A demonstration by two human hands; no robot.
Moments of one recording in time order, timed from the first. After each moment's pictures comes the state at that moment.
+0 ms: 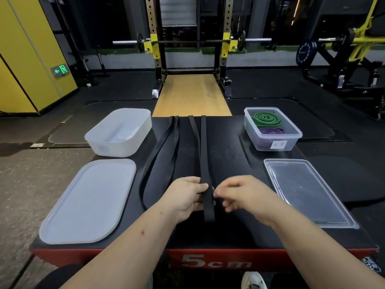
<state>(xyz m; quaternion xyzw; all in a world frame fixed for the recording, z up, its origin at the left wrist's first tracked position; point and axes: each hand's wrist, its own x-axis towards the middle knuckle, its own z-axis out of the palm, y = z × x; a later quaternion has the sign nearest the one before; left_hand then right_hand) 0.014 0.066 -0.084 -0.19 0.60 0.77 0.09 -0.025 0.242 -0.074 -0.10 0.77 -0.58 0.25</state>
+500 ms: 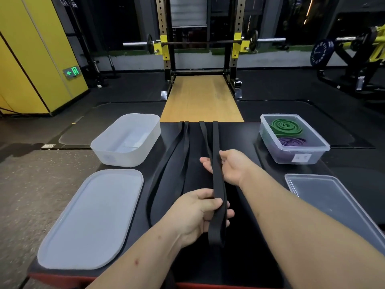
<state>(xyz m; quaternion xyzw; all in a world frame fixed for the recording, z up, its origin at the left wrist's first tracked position) 0.004 0.045 -0.087 -0.15 0.54 0.82 0.12 -0.175 0.145 -0.090 0.12 0.43 -0.82 0.35</state>
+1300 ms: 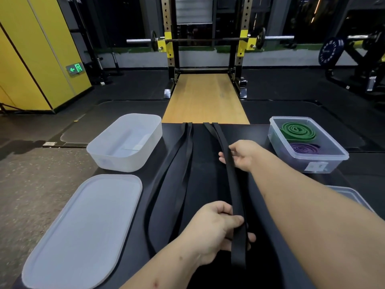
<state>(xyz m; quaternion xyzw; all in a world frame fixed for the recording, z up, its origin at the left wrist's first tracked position) -0.018 0.066 -0.093 -0.15 0.56 0.80 0.16 -0.264 0.140 -0.095 0.13 0.61 -0.74 0.27</state>
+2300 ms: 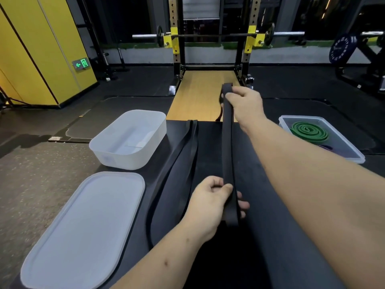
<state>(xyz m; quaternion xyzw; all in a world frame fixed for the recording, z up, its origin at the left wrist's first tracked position) -0.055 0.059 -0.096 -0.16 0.52 0.84 0.00 -0.312 0.098 -0.022 -0.10 0.68 -0.73 0.02</state>
